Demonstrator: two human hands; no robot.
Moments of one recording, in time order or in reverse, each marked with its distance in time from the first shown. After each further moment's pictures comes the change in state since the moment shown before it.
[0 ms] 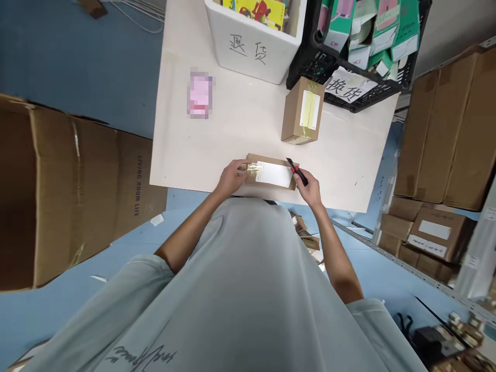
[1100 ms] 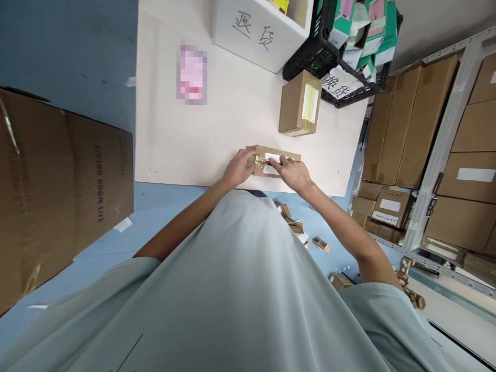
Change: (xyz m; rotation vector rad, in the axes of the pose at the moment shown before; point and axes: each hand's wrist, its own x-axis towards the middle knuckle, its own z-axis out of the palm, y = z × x) left_hand 0.013 -0.019 -0.006 -0.006 -0.147 0.166; right_hand 0.014 -0.177 0.017 -1.173 -0.581 -0.233
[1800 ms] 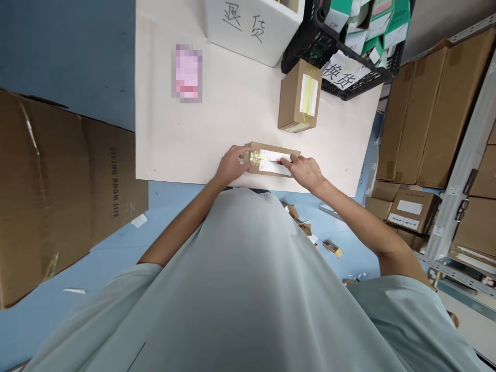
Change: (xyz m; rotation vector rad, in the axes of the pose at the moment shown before) left_hand 0.001 0.018 -0.003 0.120 0.035 -0.144; right_hand -0.017 0.055 0.038 0.060 -0.002 0.001
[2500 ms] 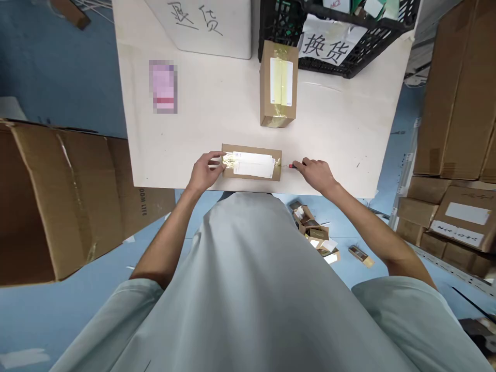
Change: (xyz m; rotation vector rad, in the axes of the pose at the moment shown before) left_hand -0.009 0.026 0.020 0.022 0.124 -0.146; right_hand -0.006 0.127 0.145 0.197 0.123 -0.031
